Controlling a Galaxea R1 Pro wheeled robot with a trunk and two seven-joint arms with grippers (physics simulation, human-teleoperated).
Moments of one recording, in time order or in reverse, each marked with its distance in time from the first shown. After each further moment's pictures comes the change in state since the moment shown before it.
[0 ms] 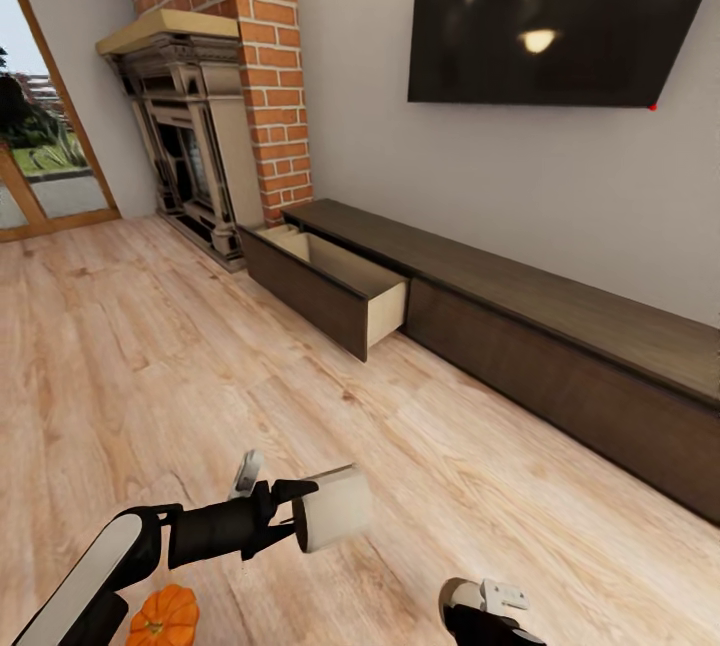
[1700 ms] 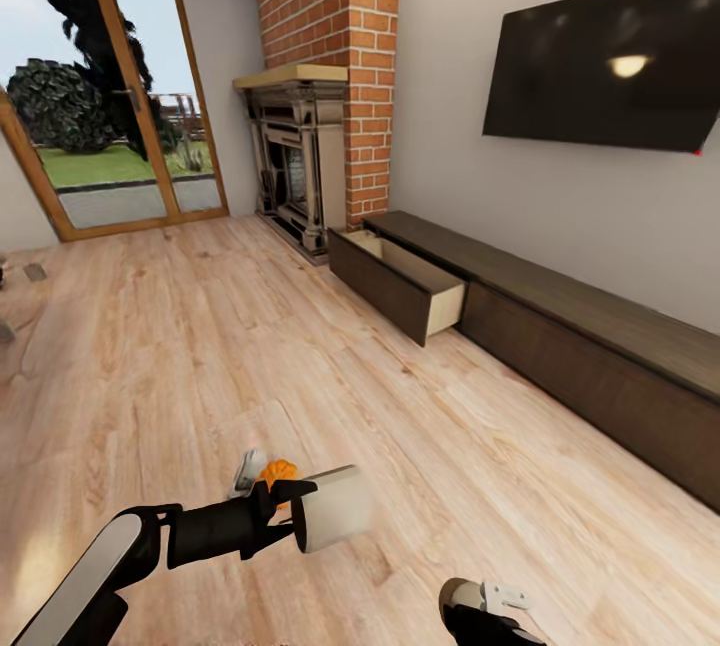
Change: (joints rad) left arm 0.000 0.000 0.004 0.001 -0.007 0.001 0.000; right arm 0.000 0.000 0.000 0.001 -0.001 0.000 0.000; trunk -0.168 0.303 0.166
